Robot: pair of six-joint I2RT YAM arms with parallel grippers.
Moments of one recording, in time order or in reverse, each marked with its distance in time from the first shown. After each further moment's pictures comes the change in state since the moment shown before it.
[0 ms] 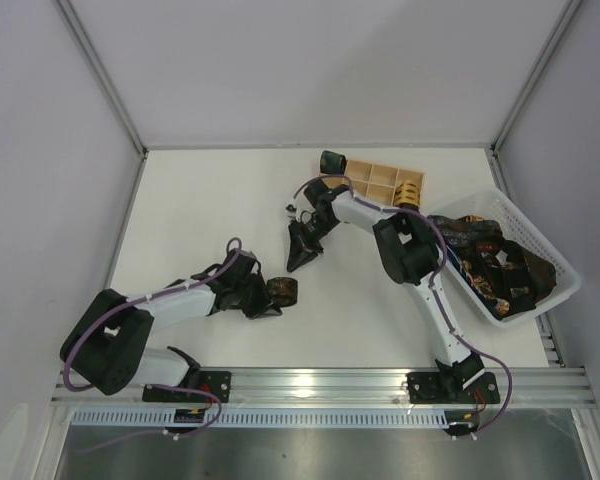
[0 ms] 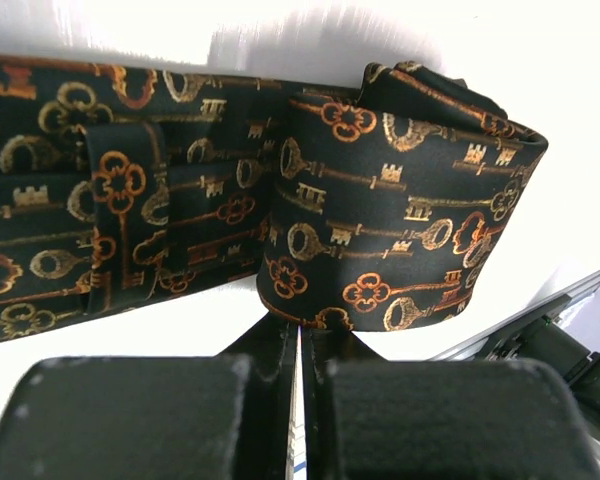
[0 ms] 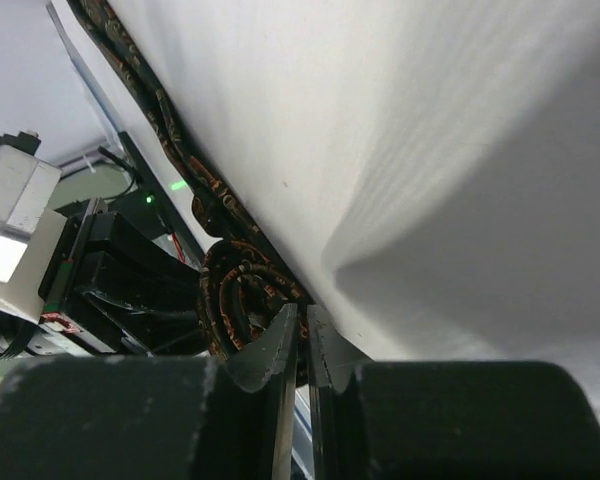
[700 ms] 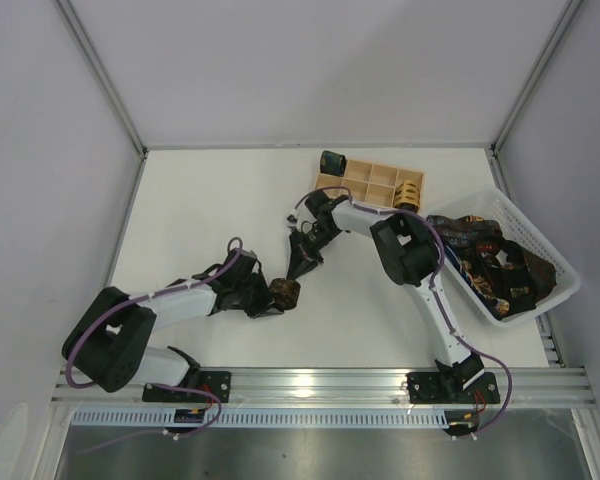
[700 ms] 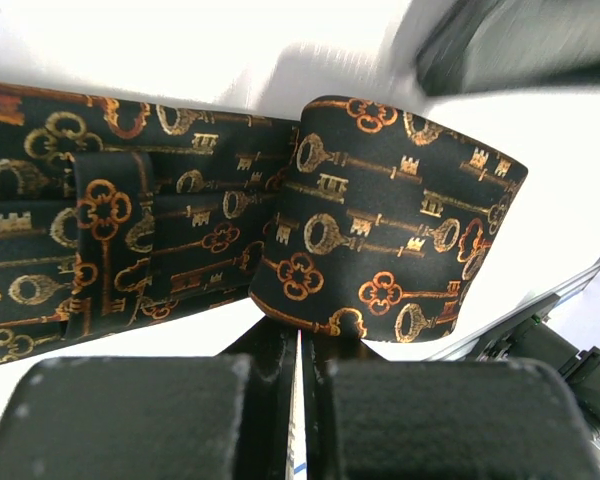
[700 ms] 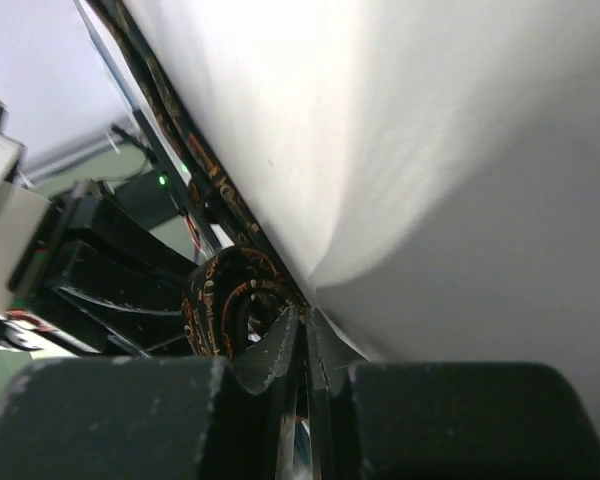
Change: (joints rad) left arm 0.000 0.021 -0.002 0.041 0.010 -0.011; right arm 0.032 -0.011 -0.132 0.080 -0.091 0.022
